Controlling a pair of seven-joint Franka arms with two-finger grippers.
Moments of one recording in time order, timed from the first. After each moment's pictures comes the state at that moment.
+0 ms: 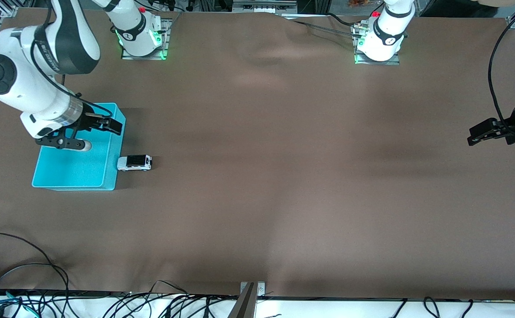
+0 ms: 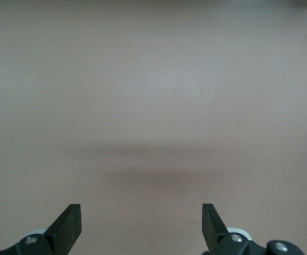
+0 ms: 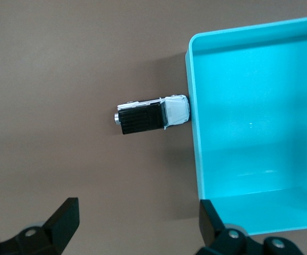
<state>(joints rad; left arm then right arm) 0.50 0.17 -0.47 -1.52 0.10 1.67 -0.03 0.10 0.06 0.03 -2.01 0.01 1.97 0.29</state>
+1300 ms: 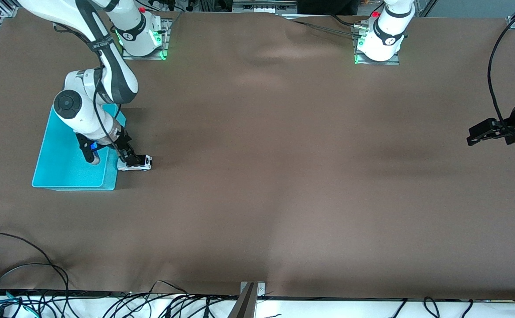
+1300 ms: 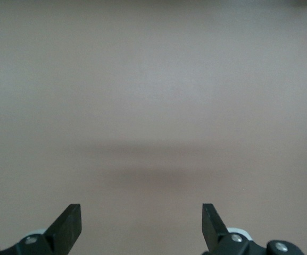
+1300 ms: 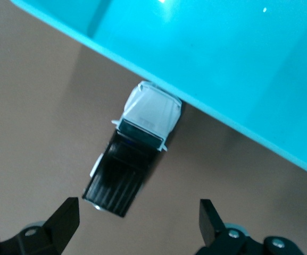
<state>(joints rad) 0.50 0.17 -0.47 -1.52 0.10 1.67 -0.03 0.11 0.26 0.03 -2.24 0.01 2.53 1.18</state>
